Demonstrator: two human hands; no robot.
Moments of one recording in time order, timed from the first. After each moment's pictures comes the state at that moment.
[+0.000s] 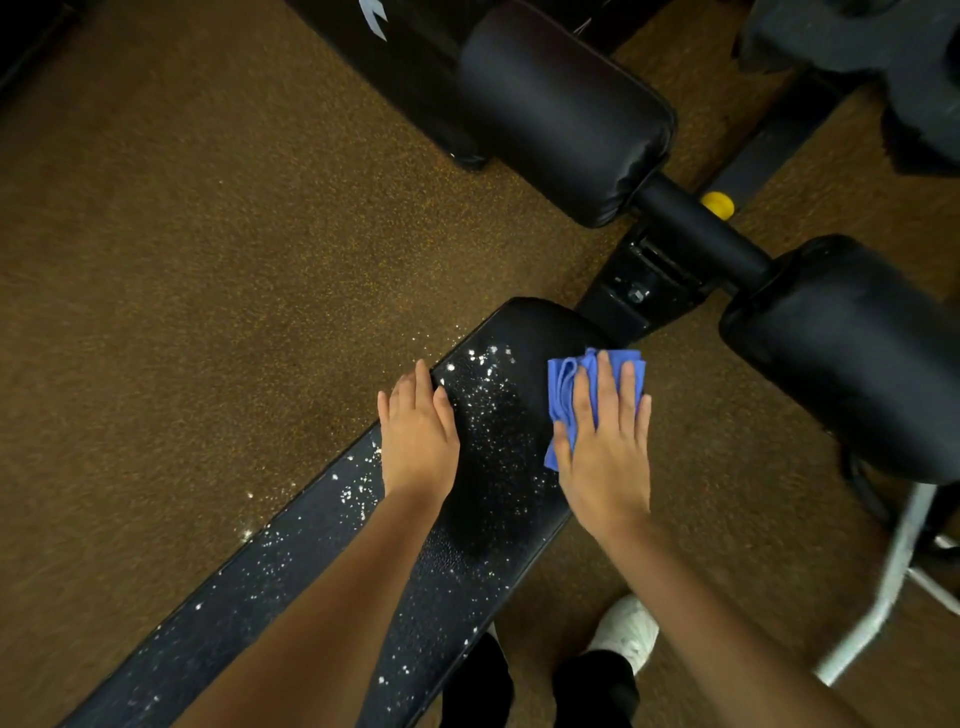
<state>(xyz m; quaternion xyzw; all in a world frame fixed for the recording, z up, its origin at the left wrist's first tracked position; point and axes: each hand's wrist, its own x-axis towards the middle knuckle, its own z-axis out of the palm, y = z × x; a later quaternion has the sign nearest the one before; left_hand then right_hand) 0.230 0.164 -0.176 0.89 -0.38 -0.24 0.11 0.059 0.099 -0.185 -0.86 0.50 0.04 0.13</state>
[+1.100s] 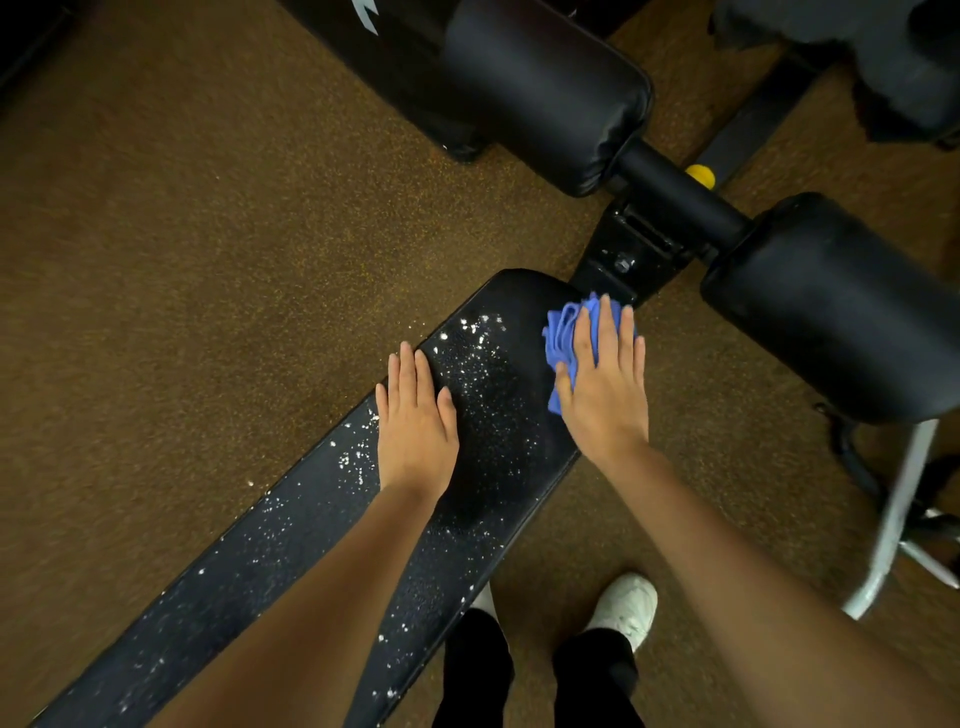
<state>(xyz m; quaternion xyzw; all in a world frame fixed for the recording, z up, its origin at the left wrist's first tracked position) 0.215 0.192 -0.176 0.87 -0.44 -0.22 0.06 0.060 0.076 -0.188 -0.86 0.50 0.01 0.12</state>
